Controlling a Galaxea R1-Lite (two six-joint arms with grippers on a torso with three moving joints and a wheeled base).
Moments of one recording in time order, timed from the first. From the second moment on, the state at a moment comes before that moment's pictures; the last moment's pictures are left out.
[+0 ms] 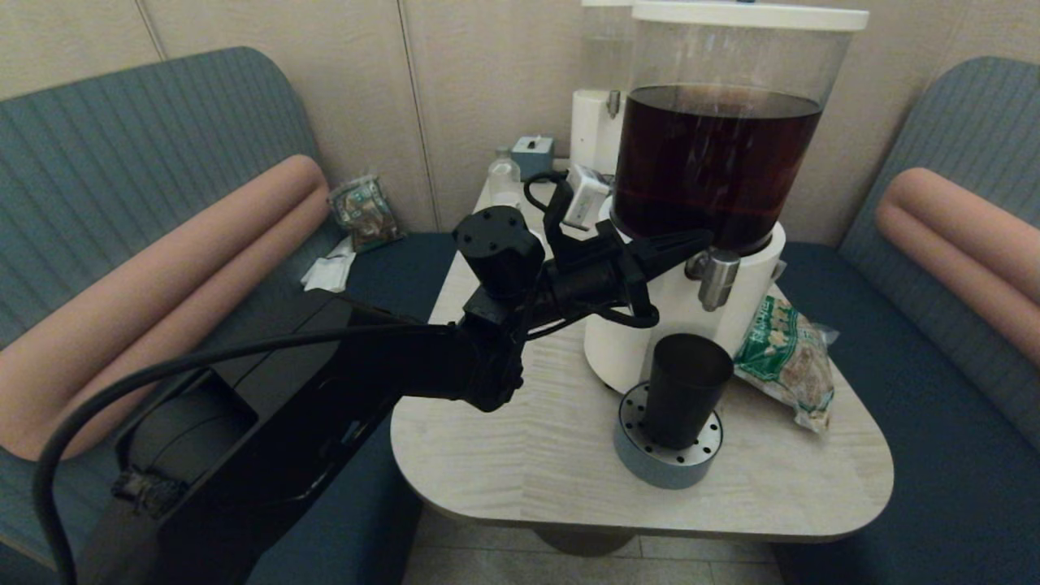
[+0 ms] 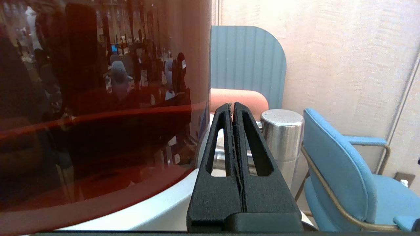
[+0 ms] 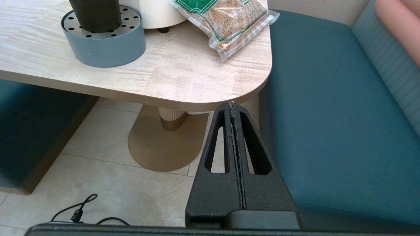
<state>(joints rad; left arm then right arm) -0.65 2.42 -1.73 -1.21 -0.79 -0.22 0.00 0.00 0.00 0.02 0.03 -0.07</state>
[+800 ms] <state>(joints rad) -0.64 2.32 -1.72 -1.19 -0.78 -0.26 0.00 0.00 0.00 0.02 0.03 -0.07</state>
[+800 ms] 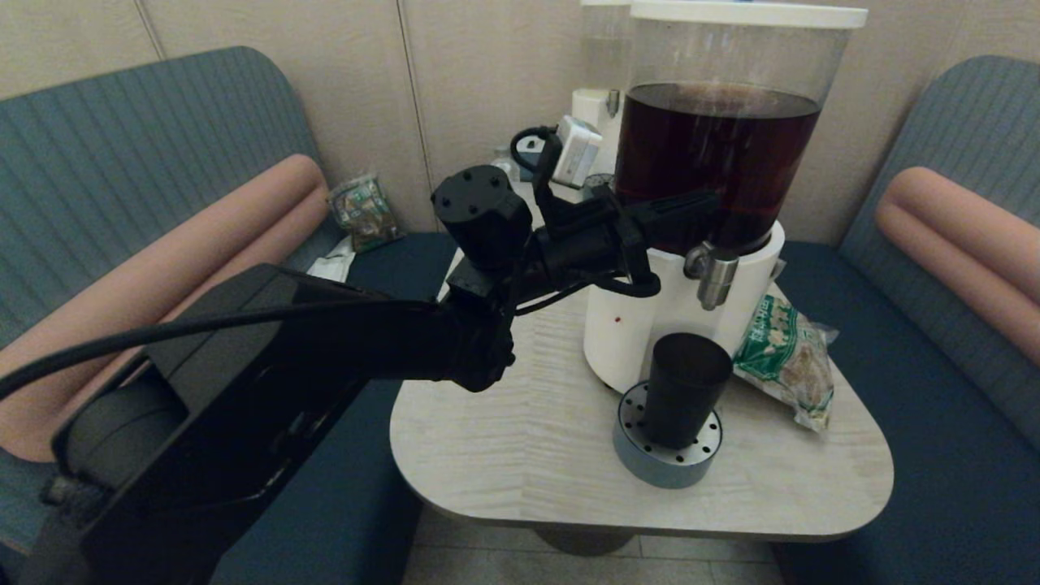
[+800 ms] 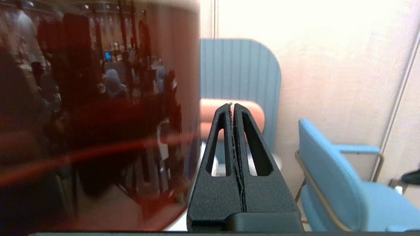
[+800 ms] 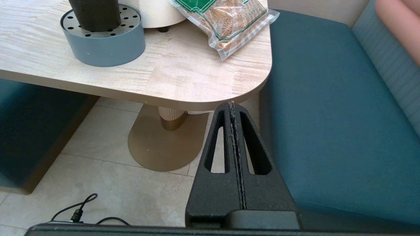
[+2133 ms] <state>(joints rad) -0.51 1.92 -0.62 -1.35 -0.75 0.03 0.00 0.00 0.00 0.02 0.03 -0.07</state>
